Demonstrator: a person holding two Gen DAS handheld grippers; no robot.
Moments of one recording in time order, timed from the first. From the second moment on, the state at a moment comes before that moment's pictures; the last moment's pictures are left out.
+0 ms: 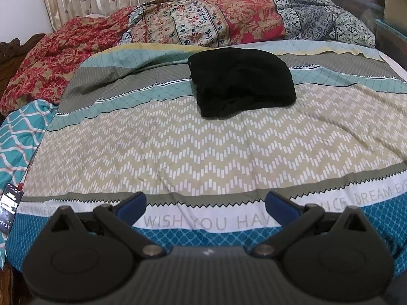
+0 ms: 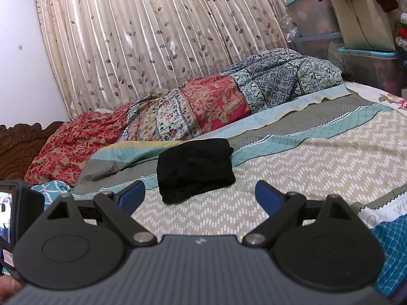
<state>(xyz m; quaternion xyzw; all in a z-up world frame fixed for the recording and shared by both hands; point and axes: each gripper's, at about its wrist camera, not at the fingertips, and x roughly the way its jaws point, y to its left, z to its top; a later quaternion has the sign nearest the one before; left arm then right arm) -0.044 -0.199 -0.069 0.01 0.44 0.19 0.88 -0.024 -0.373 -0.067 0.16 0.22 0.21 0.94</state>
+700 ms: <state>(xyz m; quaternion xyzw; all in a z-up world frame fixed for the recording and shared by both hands) -0.035 -0.198 -0.074 0.02 0.45 0.20 0.87 -0.021 -0.377 -0.073 0.17 0.23 0.20 0.94</state>
